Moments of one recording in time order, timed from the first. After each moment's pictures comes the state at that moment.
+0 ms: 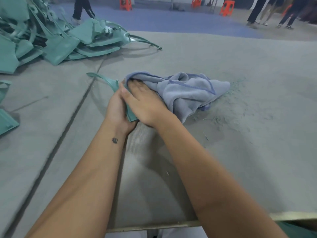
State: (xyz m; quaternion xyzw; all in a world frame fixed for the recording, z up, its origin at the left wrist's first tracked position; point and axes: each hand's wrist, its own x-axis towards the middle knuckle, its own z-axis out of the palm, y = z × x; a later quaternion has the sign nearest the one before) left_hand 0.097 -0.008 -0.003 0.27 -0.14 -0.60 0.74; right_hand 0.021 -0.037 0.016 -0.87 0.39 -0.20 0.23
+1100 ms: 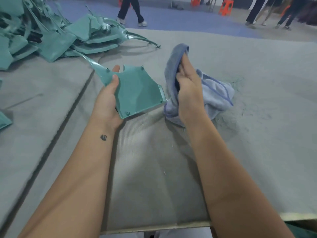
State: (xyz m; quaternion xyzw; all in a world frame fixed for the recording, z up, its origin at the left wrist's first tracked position) left_hand 0.112 0.000 0.012 0.39 -0.20 -0.52 0.74; right_hand -0.044 -0.059 0.032 -0.57 0.34 -0.55 0.50
